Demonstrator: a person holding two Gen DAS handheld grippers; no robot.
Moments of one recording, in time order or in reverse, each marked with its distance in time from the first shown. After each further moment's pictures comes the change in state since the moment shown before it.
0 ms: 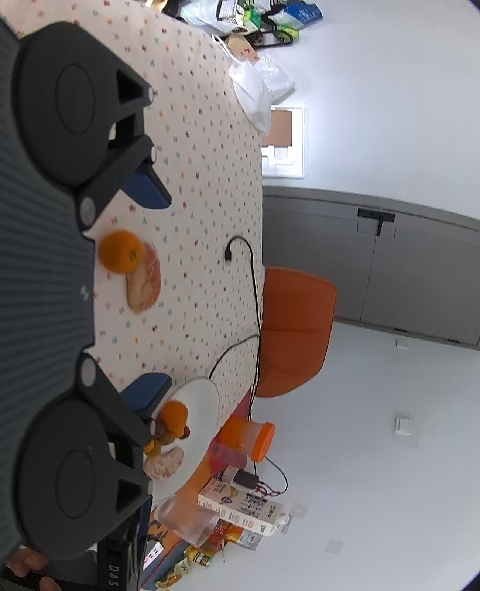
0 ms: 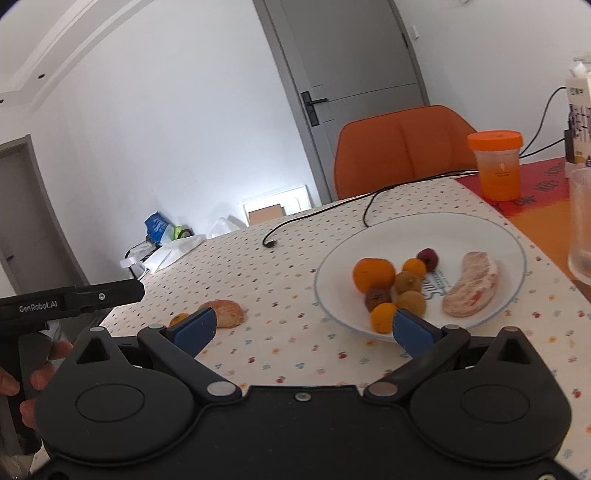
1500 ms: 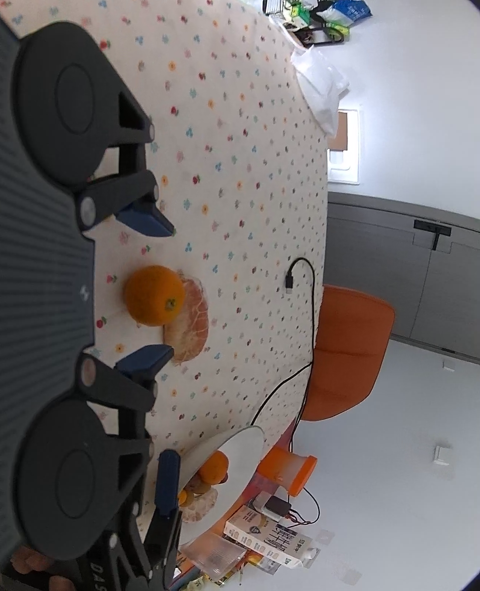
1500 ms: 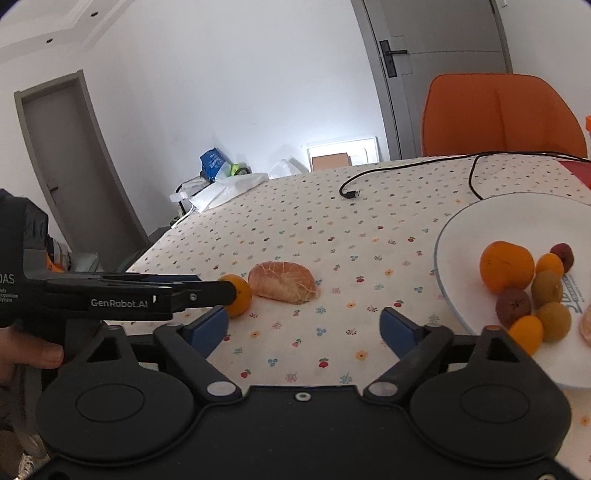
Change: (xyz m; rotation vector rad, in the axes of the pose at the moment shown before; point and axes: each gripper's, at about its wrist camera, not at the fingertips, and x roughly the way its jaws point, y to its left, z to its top) left arm 0.071 0.039 -0.019 -0.056 0.171 -0.012; right arm 0.084 0.043 0.000 -0.142 0.186 0.179
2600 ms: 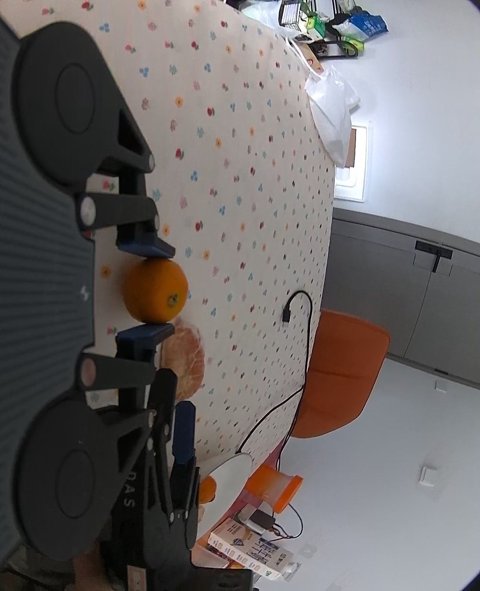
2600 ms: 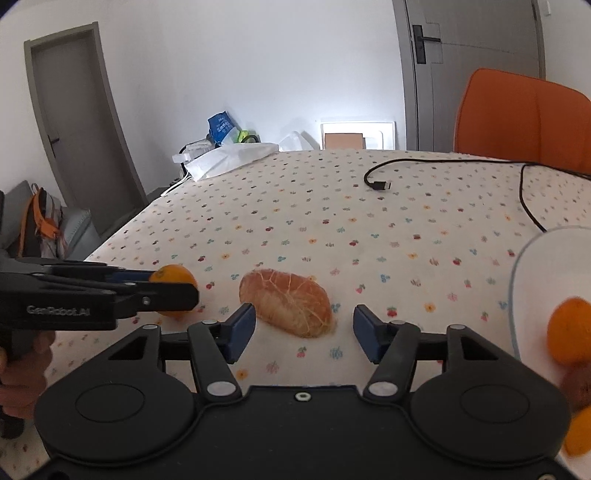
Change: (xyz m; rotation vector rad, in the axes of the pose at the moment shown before) left arm -0.010 0.035 -0.002 -0.065 -0.013 0.026; right arm 0.069 0.017 0.020 -0.126 0.089 -0.012
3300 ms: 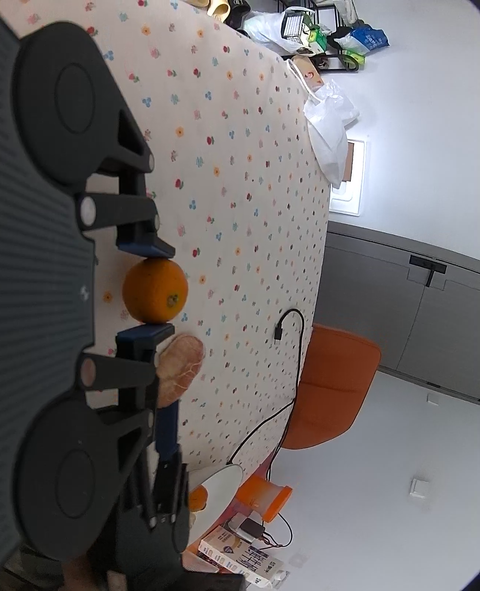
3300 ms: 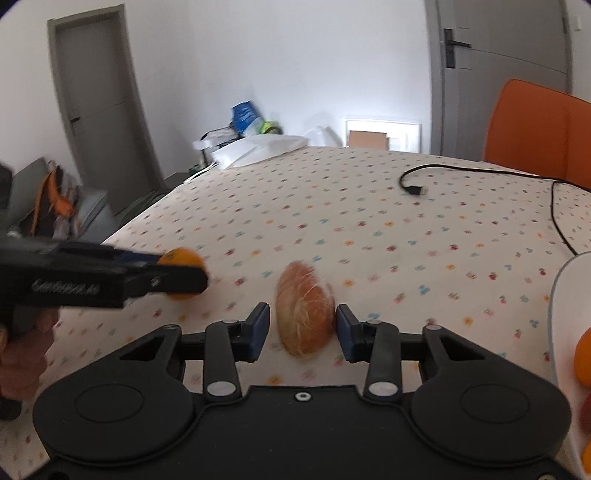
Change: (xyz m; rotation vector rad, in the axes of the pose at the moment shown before) left arm -0.011 0.012 -0.001 -0.019 -0.021 0.029; right arm 0.002 0.022 0.002 -0.082 0.028 0.058
